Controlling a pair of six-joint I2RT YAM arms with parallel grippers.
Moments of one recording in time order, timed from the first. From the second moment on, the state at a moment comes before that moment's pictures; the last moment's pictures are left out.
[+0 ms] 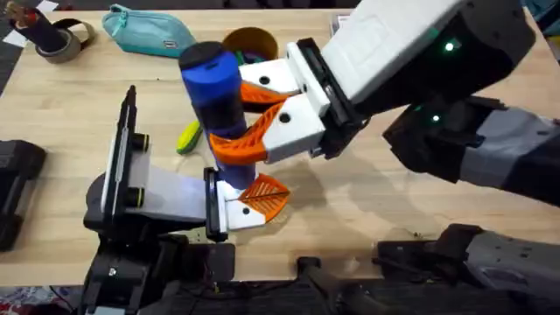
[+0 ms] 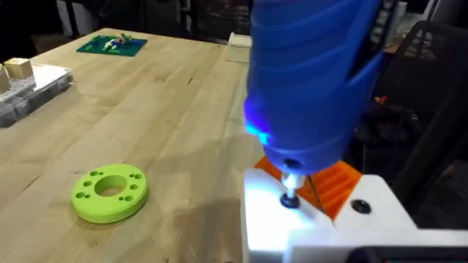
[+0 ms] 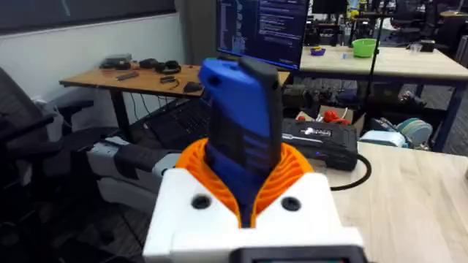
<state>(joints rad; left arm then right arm) -0.10 0.00 0.01 -0.15 1.31 0.04 0.74 1.30 0.75 0.86 -1.13 0.28</state>
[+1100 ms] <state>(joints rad) -0.10 0.00 0.01 -0.15 1.31 0.04 0.74 1.30 0.74 0.86 -1.12 0.28</state>
